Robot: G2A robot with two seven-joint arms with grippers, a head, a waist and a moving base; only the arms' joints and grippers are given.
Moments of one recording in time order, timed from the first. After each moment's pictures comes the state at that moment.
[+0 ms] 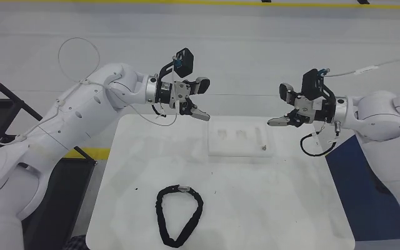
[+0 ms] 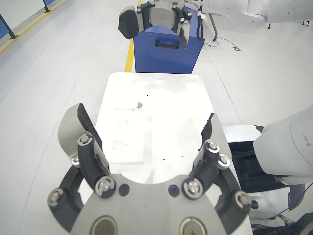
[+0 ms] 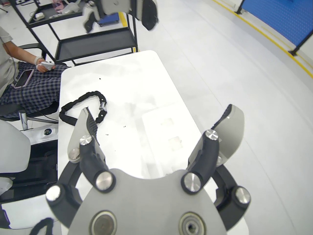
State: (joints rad) left arm 0.08 -0.88 -0.17 -1.22 0.15 -1.01 -0.27; right arm -0.73 -0.84 1.08 -1.43 -0.29 -0.91 0.75
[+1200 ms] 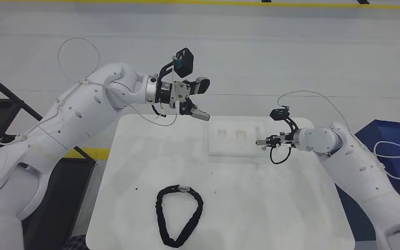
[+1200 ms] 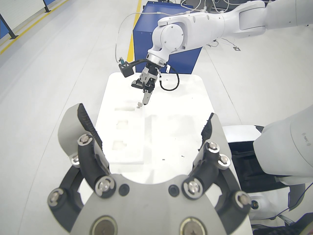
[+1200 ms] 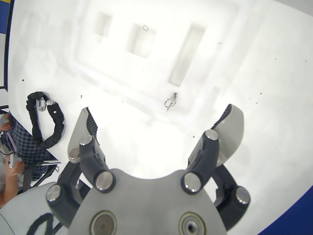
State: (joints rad) left arm 0.08 -0.88 -0.17 -1.22 0.15 -1.01 -0.27; right arm -0.69 -0.99 0.75 -1.06 -0.30 -0.21 0.92
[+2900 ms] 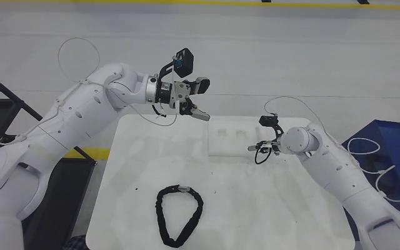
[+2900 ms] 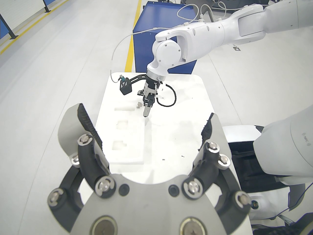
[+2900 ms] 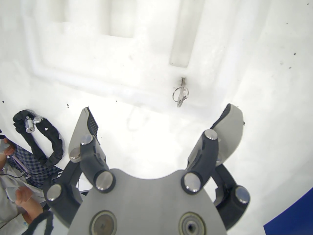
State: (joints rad) left arm 0.08 -0.88 -0.17 -1.22 0.15 -1.01 -0.27; right arm -0.68 -1.08 0.69 -1.07 -0.38 0.12 0.99
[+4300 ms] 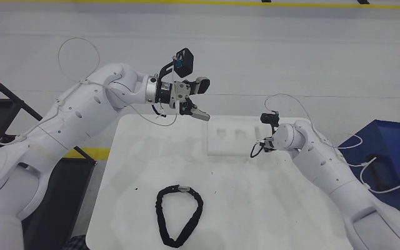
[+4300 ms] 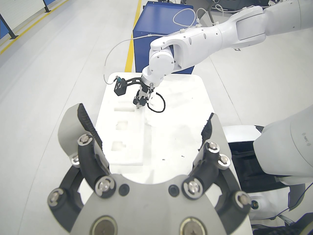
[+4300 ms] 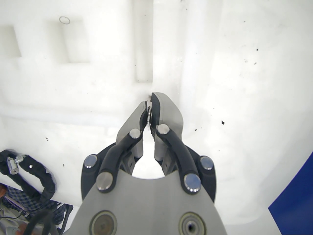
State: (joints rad) left arm 0.08 -0.88 -0.17 -1.22 0.15 -1.01 -0.27; right arm -0.63 -1.17 0.67 -0.95 -0.51 0.30 0.98
